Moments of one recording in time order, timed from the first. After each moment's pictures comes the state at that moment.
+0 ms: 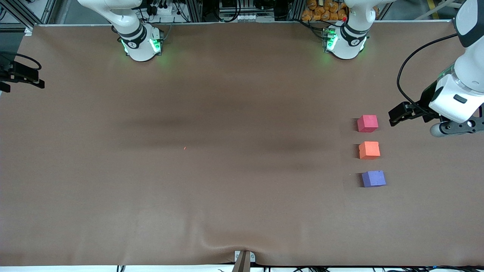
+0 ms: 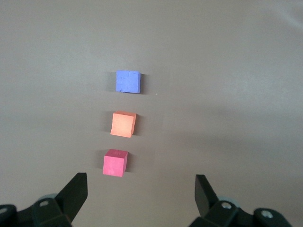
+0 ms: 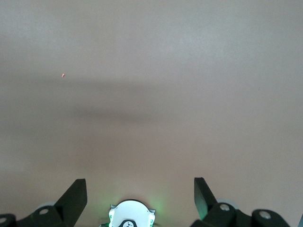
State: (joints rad) left arm 0.21 0.14 -0.40 -1.48 0.08 1.62 -0.30; right arm -0.01 0.06 -0.10 -1.41 0.01 1.30 -0.21
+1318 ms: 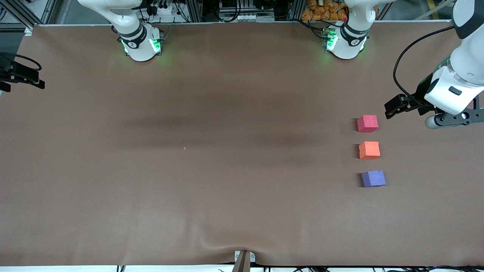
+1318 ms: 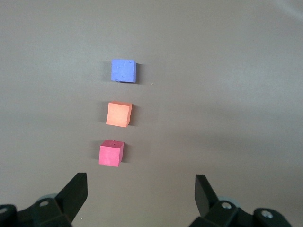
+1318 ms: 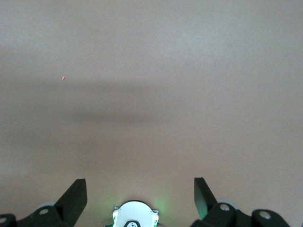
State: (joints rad) left arm 0.21 0.09 -0.40 -1.53 0.04 1.61 -0.30; right arm -0.01 0.06 -0.10 -1.41 0.02 1.30 -0.18
